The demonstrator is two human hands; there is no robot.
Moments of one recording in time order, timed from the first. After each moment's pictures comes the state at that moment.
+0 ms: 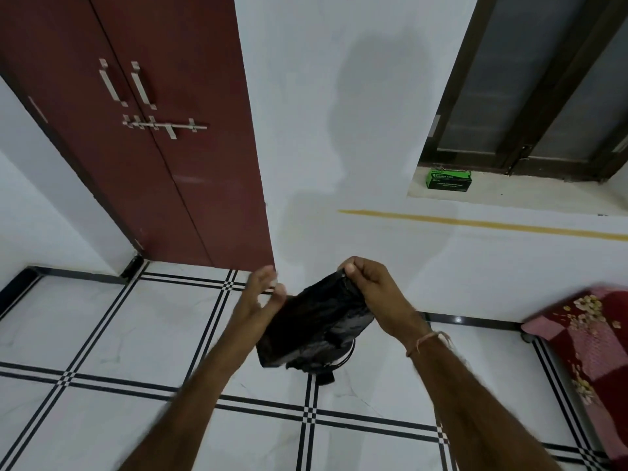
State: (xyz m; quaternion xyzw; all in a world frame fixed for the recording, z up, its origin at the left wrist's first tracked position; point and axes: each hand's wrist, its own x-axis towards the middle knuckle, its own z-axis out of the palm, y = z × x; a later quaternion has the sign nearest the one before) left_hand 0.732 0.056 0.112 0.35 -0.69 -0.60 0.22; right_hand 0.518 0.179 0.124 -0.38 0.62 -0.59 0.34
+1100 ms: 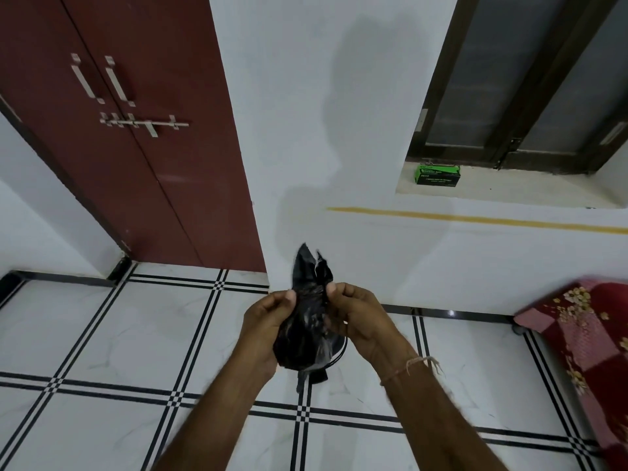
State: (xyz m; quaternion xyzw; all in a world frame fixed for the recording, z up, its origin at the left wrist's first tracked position) left_hand 0.679 0.095 0.111 0.40 -0.43 -0.77 0.23; right_hand 0.543 0.193 0.130 -0.09 0.59 -0.63 0.50
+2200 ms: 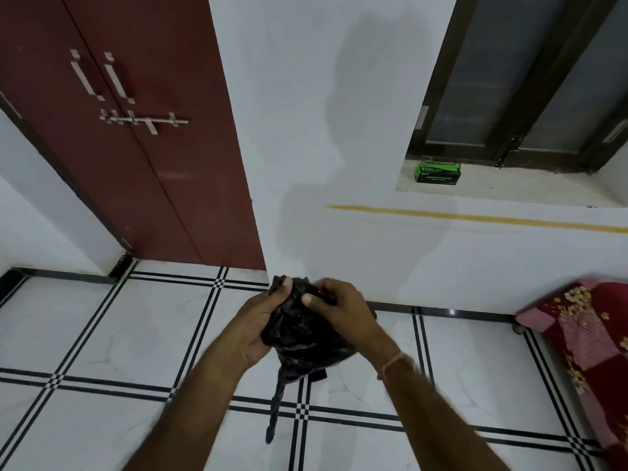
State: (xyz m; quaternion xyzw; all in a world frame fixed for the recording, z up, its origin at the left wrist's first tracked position) left_hand 0.680 0.074 0.120 0.37 -0.41 -0.82 0.11; right_hand 0.534 0.180 0.095 -0.40 0.75 -0.44 0.29
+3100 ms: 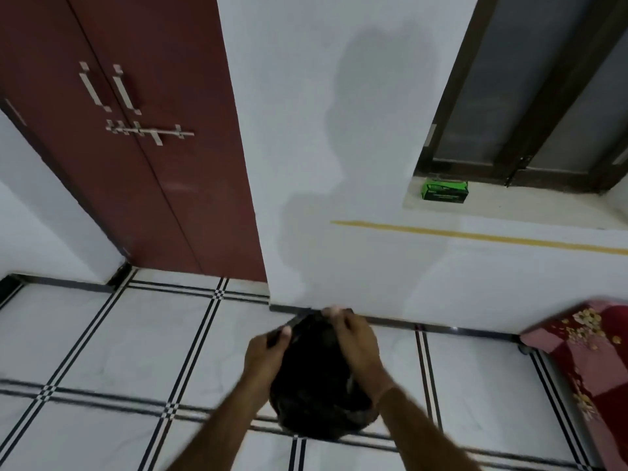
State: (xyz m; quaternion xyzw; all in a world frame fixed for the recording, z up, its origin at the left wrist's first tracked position) left_hand 0.668 0.069 0.036 0.52 -0.58 -0.60 0.15; right_hand 0.519 0.170 0.033 -0.28 0.82 -0.42 0.25
